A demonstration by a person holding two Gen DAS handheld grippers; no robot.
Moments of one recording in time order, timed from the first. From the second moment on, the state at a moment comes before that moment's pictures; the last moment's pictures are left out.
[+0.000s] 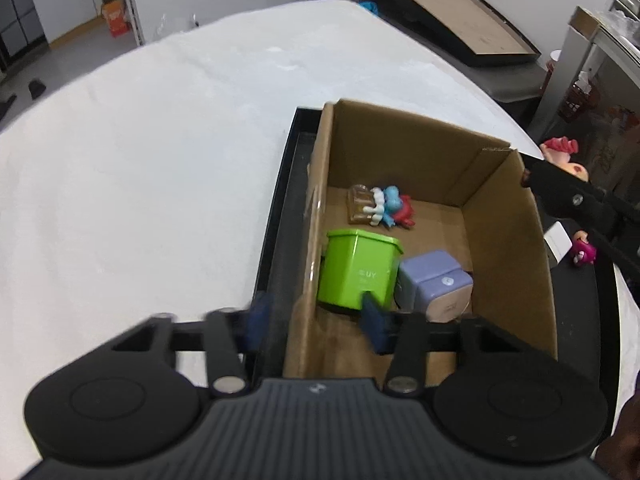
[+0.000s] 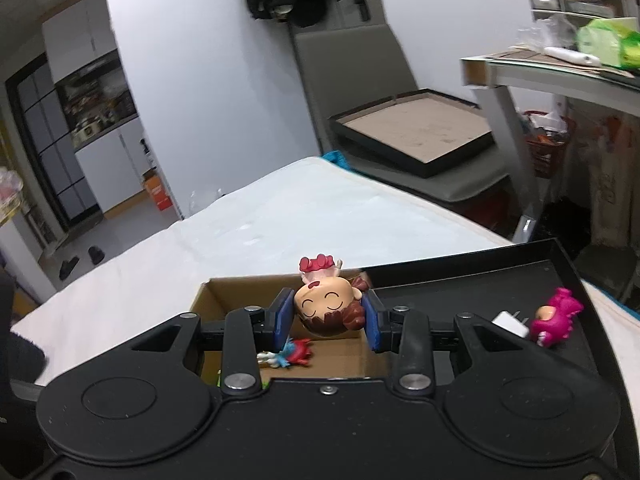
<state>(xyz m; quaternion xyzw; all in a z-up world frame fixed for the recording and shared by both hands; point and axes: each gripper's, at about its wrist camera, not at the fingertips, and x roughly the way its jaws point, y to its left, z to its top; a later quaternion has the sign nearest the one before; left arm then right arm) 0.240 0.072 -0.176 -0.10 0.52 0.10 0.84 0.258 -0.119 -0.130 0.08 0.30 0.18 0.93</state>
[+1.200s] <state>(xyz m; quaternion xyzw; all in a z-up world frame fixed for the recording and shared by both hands) 0.250 0.071 -0.175 -0.08 0.53 0.11 0.83 0.269 -0.136 -0.144 0.11 0.30 0.10 0.94</state>
